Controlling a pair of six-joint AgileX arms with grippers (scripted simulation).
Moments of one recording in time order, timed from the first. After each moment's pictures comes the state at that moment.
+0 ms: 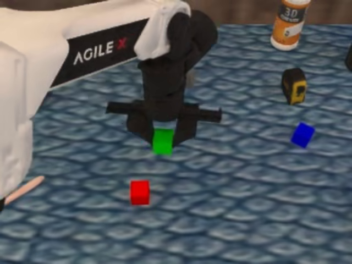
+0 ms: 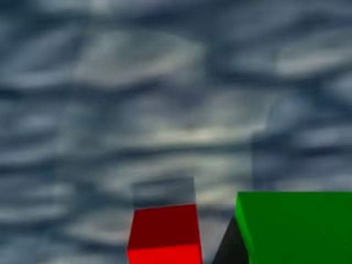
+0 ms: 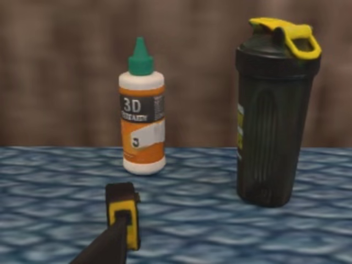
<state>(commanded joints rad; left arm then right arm) -0.66 2.18 1.80 -1.19 -0.01 -0.52 0.00 0.00 0.00 0.00 0.00 0.00</state>
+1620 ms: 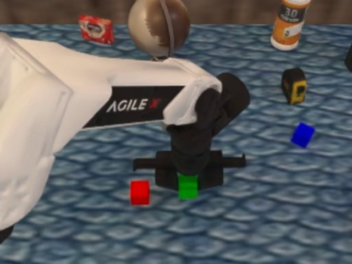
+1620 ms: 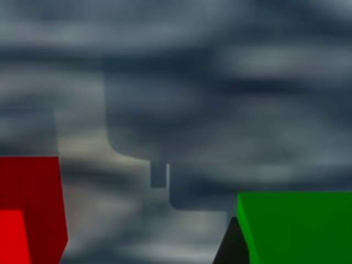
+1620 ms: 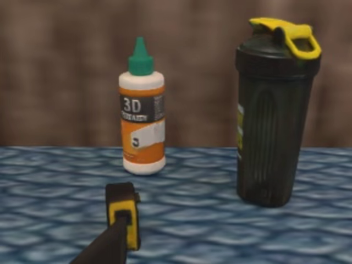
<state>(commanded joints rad) -0.81 2.16 1.53 -0.90 -0.03 -0.79 0.00 0.00 0.00 0.00 0.00 0.00</state>
